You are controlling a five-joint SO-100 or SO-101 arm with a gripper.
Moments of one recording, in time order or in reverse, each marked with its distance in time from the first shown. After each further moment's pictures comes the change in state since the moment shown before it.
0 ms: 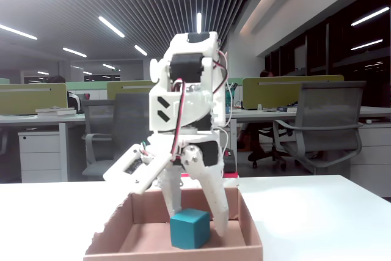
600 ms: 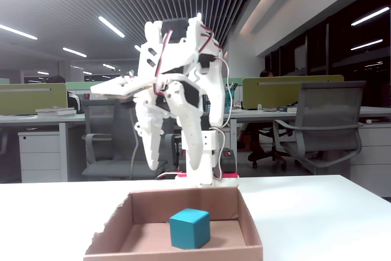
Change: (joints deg) arm 7.8 31.6 7.2 7.2 -11.9
